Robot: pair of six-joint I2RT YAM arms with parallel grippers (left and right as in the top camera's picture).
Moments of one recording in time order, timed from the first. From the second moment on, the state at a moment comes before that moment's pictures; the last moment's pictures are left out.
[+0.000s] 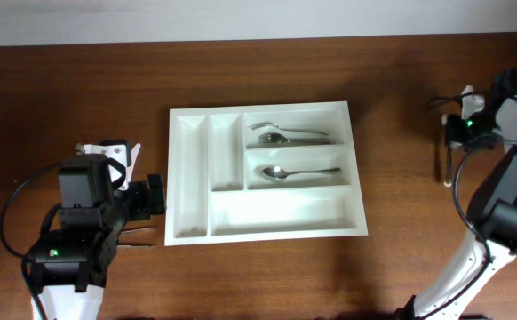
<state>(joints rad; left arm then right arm) 0.00 0.96 0.99 -0.87 -0.01 -0.07 -0.47 2.21 1.78 -0.97 -0.15 -0.27</state>
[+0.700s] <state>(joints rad) 0.00 0.96 0.99 -0.87 -0.01 -0.07 0.34 1.71 1.78 -1.22 -0.22 -0.92</state>
